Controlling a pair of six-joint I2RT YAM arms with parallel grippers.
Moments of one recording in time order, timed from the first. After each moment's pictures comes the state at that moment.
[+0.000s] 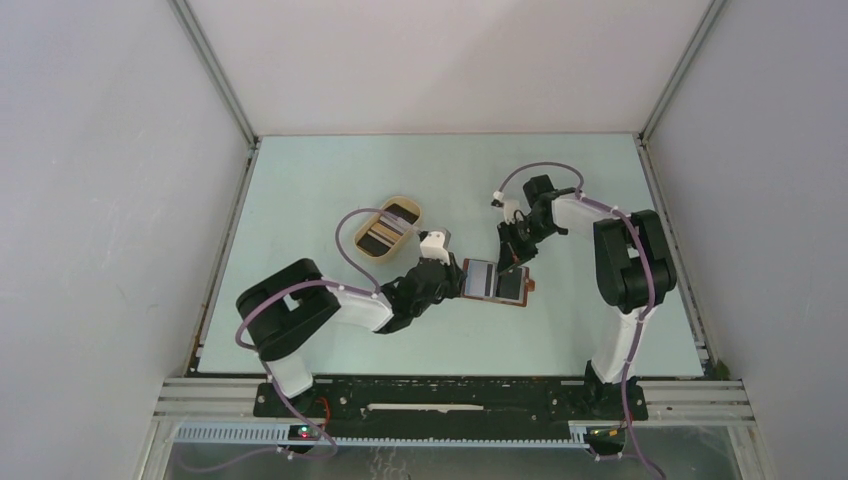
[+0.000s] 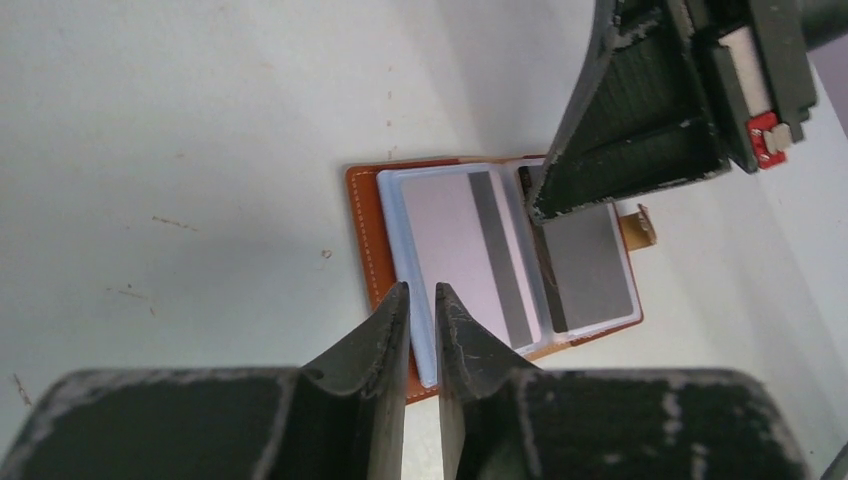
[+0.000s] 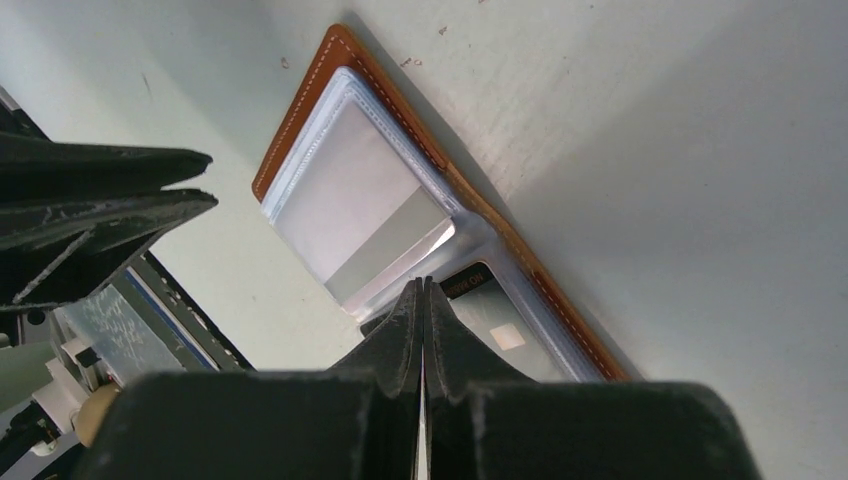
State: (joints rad) left arm -0.97 1.71 0.65 0.65 -0.33 -0.62; right arm 0.25 1.92 1.24 -0.70 -0.64 -0.17
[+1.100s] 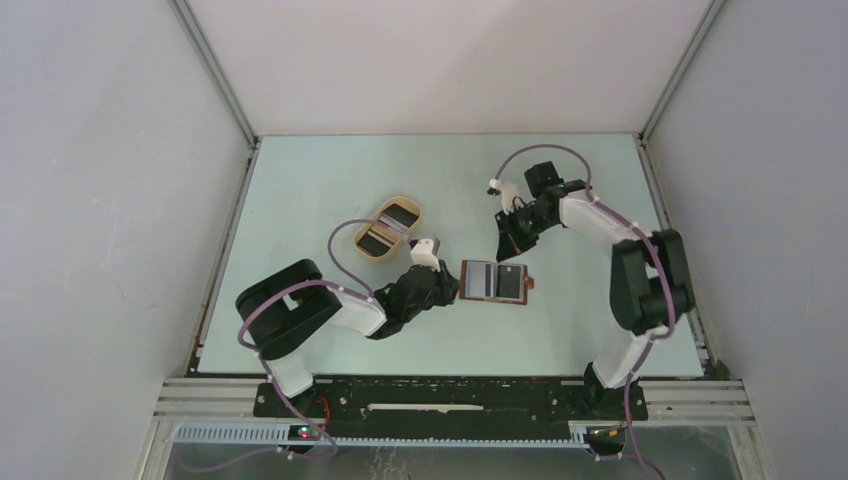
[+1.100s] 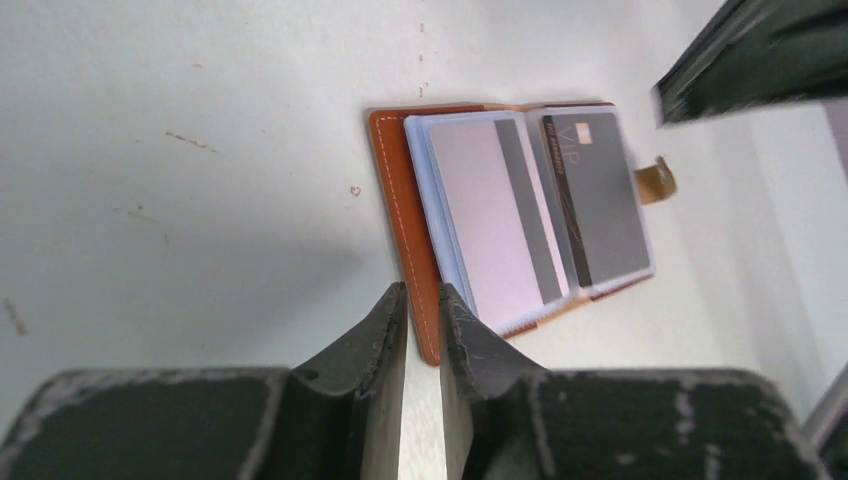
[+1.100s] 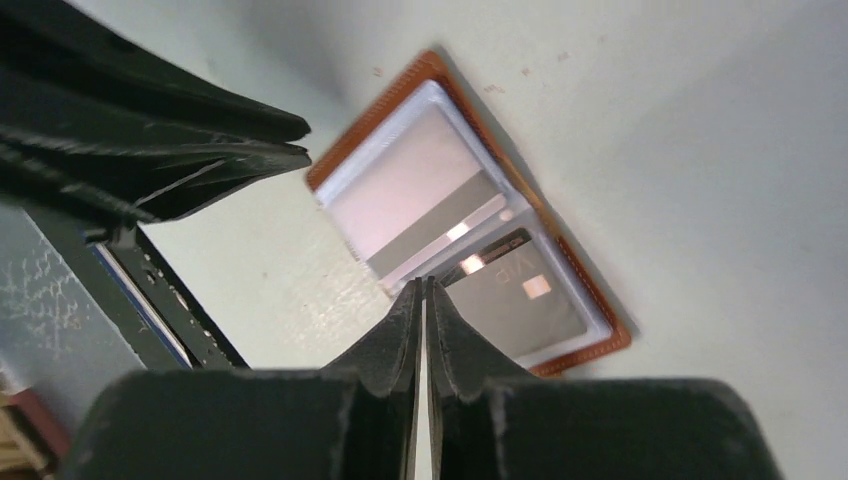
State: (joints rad) left arm -0.94 1.76 0.59 0.69 -0.27 -0.72; right arm 0.29 1.82 1.27 -0.74 -0.60 -0.26
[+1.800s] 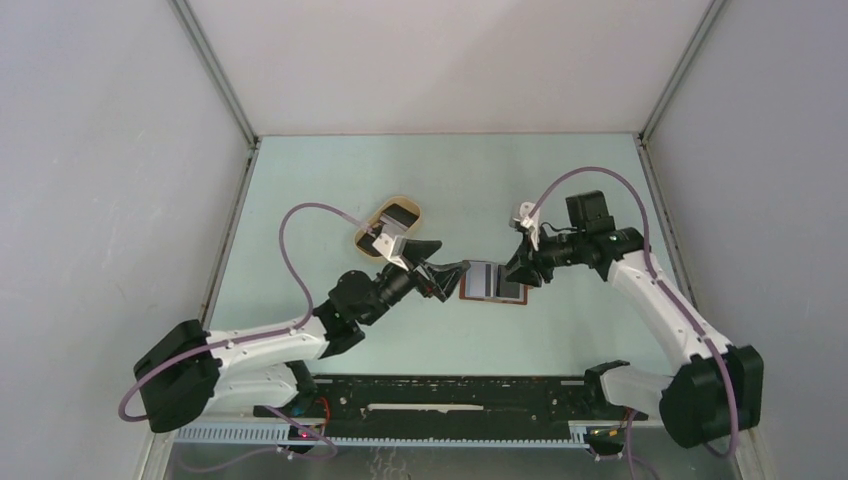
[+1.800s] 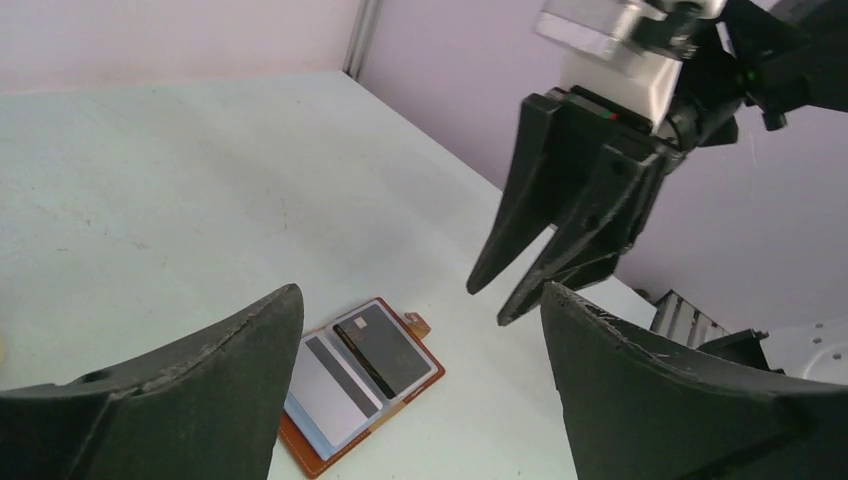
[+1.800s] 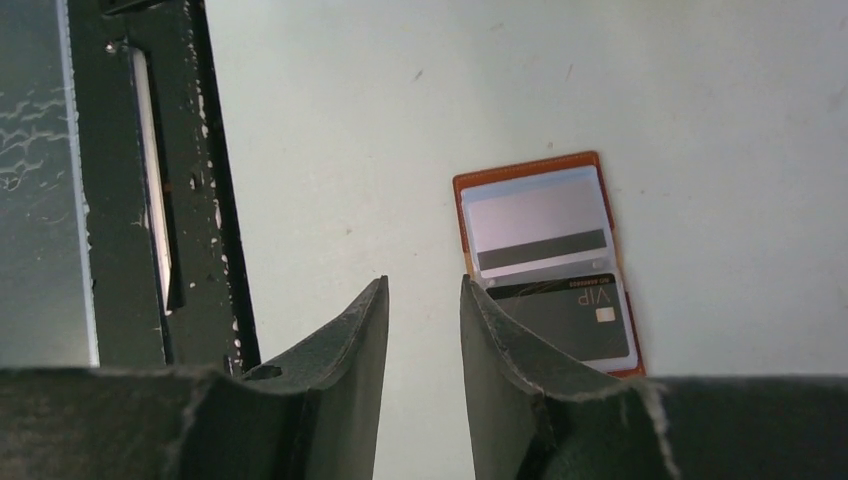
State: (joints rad) left arm -0.98 1.11 0.43 0.85 -0.15 -0.36; right arm 0.26 1.14 0.93 -0.70 -0.92 -0.68
